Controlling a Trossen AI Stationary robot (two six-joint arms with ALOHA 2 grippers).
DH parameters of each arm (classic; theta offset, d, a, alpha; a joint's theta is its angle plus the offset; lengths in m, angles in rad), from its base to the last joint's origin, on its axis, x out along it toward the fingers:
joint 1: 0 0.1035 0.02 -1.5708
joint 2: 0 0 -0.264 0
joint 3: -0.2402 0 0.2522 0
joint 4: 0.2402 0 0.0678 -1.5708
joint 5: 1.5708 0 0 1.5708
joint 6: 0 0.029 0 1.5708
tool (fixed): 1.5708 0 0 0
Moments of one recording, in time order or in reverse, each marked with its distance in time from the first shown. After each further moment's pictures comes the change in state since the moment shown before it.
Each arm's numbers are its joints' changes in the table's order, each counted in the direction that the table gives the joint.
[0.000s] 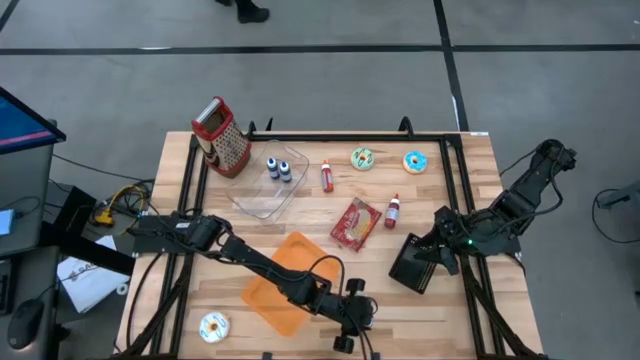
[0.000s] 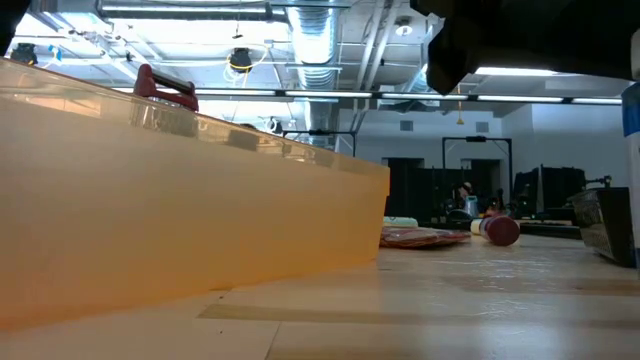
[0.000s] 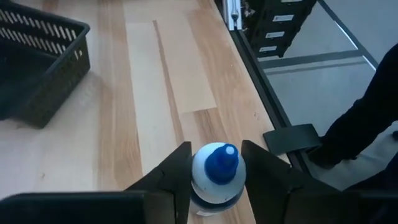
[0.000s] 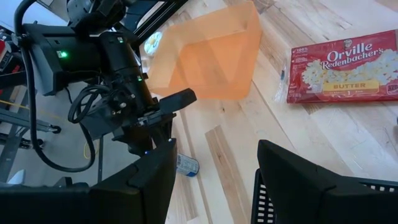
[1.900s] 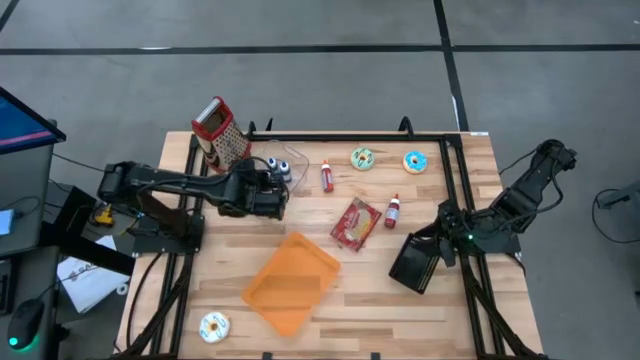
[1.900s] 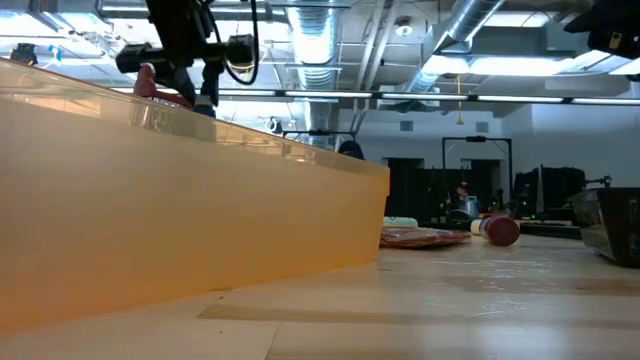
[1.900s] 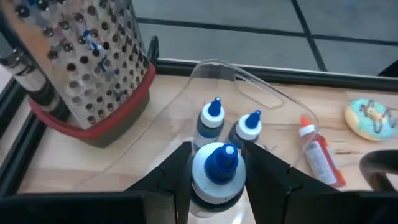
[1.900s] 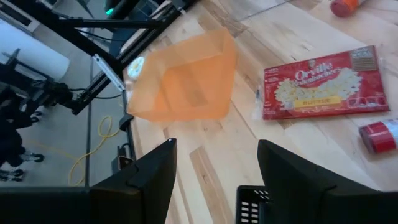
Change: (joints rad) left arm 0.432 -0.847 0.628 1.027 -0.811 -1.421; right arm -0.013 -0.028 0.000 0.061 0.107 0.053
